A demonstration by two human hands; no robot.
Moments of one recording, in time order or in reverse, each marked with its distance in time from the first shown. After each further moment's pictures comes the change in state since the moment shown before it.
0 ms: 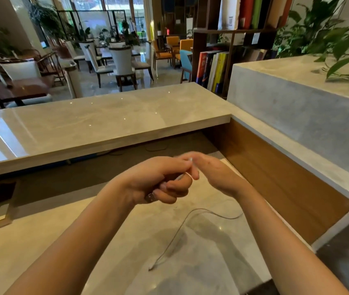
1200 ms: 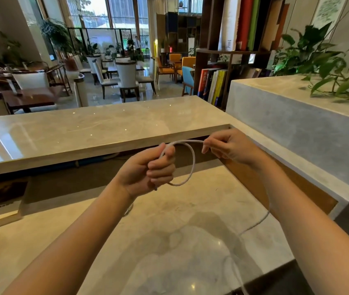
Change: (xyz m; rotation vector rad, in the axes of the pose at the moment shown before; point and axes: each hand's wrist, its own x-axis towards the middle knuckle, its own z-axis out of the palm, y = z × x) left_hand -0.024 -0.015 -0.011 -0.466 -0.441 0.418; right_hand -0.011 -0.057 -0.044 -0.269 0.144 -0.073
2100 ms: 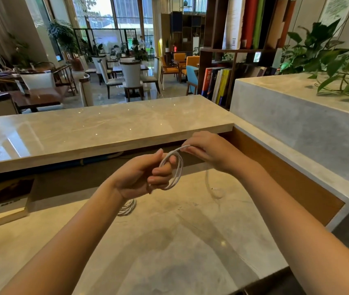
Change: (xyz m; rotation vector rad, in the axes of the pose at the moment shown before) left_hand -0.022 0.001 -0.014 0.292 0.244 -0.083; right_hand 0.014 -0.014 0.035 -0.575 -0.069 -0.248
